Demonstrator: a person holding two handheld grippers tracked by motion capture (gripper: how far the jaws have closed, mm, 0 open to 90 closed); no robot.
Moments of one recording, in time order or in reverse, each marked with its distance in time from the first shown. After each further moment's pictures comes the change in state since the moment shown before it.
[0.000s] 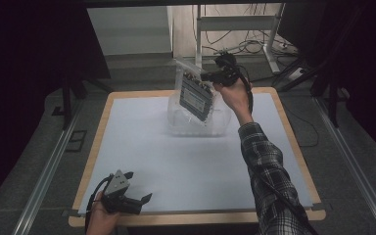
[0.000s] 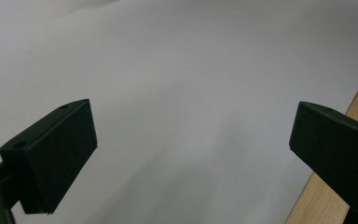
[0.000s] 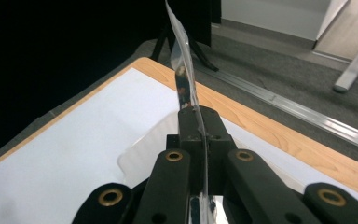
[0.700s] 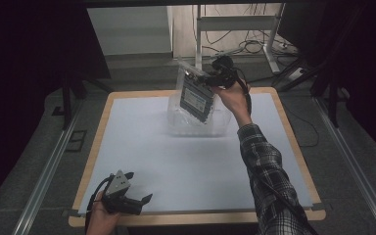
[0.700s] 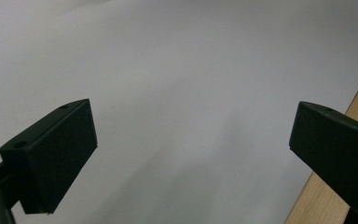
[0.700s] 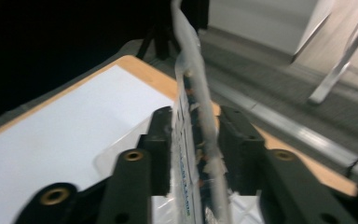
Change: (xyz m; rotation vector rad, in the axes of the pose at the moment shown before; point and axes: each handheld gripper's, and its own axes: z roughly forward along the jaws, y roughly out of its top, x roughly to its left) left arm -0.001 0.000 0.001 0.013 0.003 0.010; right arm 0.004 -0.006 0.008 -0.028 -0.071 -0.101
